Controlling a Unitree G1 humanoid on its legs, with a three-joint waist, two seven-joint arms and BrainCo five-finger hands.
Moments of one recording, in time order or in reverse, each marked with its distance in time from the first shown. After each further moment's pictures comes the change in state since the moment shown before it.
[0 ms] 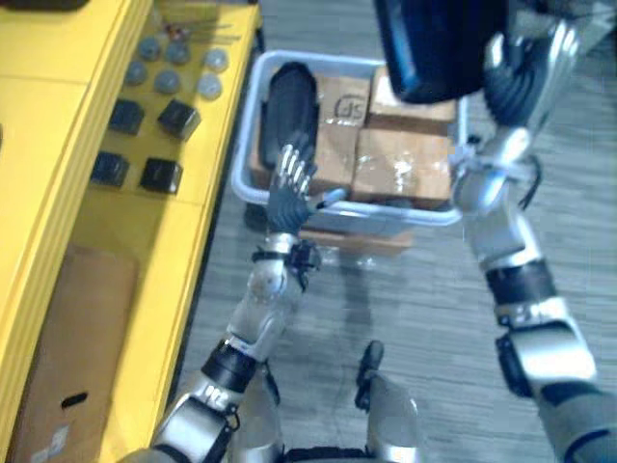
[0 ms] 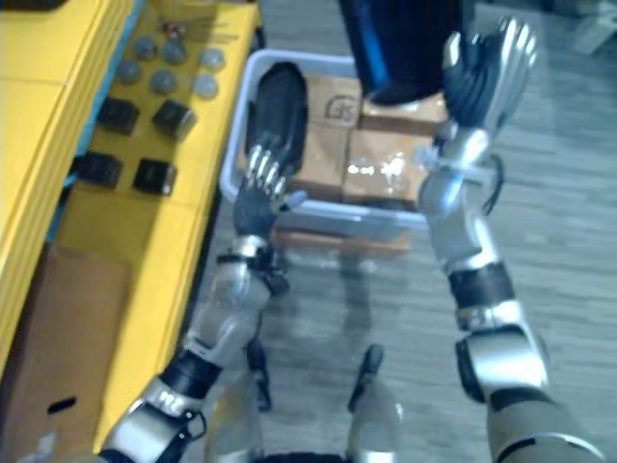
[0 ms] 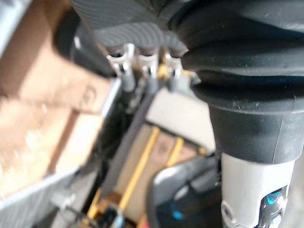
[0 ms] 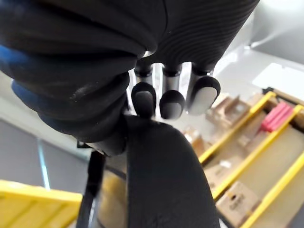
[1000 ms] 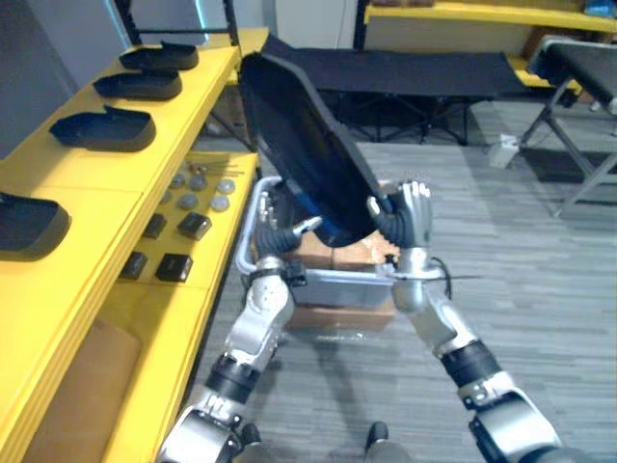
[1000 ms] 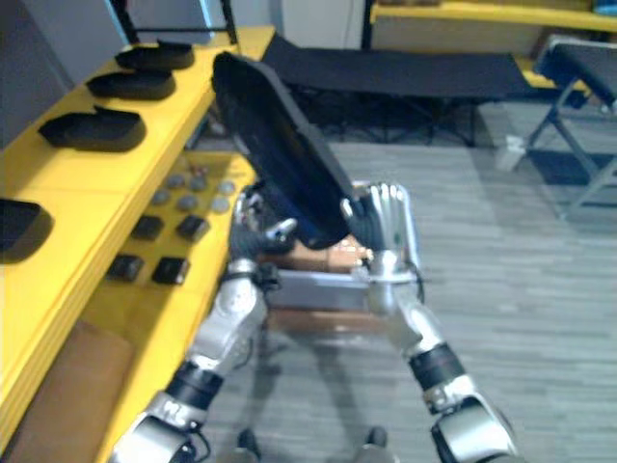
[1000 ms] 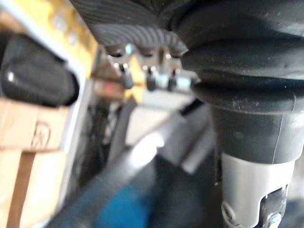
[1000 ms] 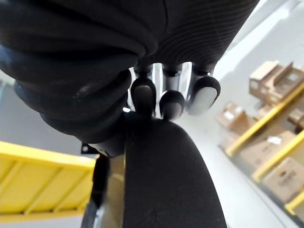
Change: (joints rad) left arm 0.091 -0.037 0.102 0.116 0.260 0.168 0.214; right arm 0.282 0.148 0.177 0.034 -0.154 -0.129 0.027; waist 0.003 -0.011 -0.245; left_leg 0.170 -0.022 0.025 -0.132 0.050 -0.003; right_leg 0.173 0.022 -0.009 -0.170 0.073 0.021
